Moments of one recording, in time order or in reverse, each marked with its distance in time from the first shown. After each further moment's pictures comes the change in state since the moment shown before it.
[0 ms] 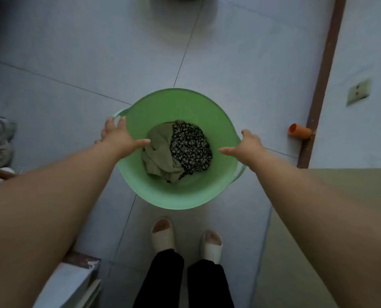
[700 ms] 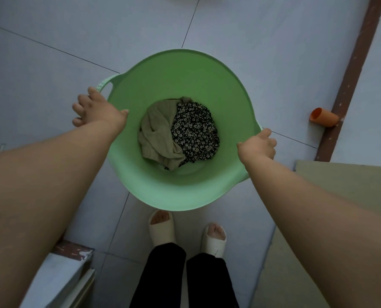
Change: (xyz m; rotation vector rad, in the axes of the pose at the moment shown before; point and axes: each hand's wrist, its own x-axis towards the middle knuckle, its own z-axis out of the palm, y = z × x) left_hand 0.088 -0.014 0.047 -0.029 0.310 -0.283; right_hand 0.087 0.021 0.090 0.005 0.282 0.302
